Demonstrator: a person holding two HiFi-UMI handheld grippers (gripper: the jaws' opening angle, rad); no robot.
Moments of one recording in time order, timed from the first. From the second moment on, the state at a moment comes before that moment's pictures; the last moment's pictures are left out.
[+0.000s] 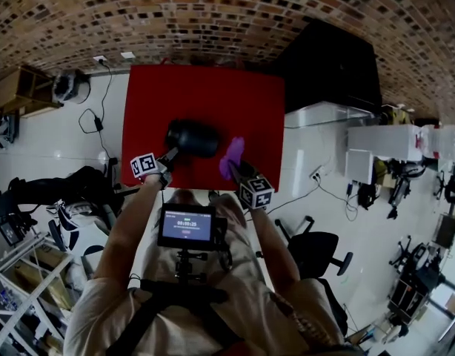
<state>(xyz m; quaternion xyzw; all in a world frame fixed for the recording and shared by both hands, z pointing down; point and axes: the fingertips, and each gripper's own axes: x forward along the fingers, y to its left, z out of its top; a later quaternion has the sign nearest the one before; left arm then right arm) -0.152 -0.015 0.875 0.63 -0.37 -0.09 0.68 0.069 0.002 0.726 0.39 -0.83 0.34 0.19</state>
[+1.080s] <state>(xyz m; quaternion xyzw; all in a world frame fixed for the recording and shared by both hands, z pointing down) -0.184 0.071 0.906 0.72 -0.36 0.18 0.57 -0.122 0.003 0.798 0.28 -0.80 0.31 0.43</state>
